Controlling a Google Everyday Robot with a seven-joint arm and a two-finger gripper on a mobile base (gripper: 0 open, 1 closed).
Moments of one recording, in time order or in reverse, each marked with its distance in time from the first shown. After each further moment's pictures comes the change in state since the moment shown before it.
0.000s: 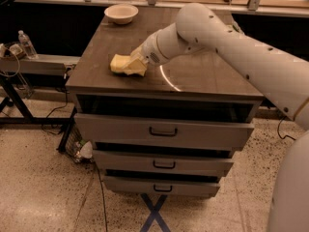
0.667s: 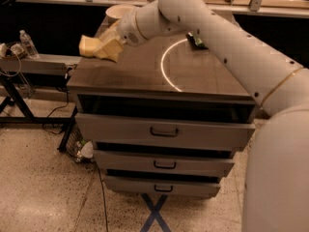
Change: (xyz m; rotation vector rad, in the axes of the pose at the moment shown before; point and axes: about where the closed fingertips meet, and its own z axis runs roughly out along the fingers) arm -0.099 0.007 0.012 -0.073 -0.184 -0.146
